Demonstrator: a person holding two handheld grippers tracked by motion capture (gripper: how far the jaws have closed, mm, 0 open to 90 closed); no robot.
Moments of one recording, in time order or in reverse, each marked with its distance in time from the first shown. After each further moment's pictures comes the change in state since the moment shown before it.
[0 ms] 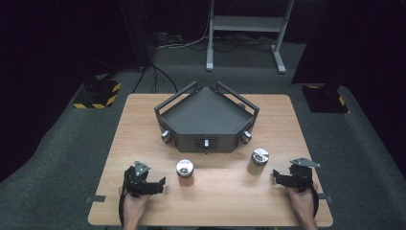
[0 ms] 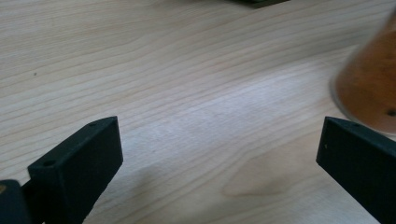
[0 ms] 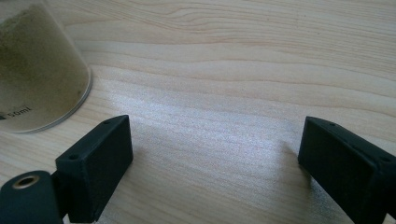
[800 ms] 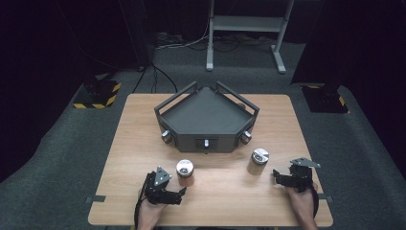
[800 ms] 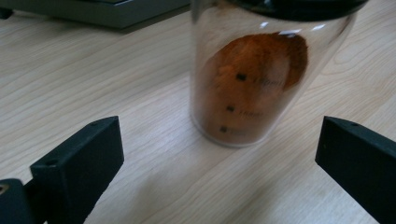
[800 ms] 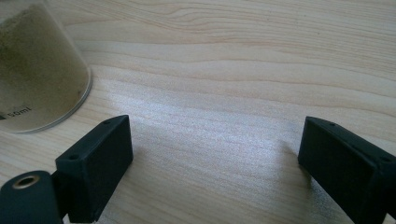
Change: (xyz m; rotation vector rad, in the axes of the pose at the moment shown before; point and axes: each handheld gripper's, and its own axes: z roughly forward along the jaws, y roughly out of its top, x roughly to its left) left arm -0.034 0.004 0.013 -0.040 -0.181 0.125; right arm 0.000 0.000 0.000 0.000 0.000 0.000
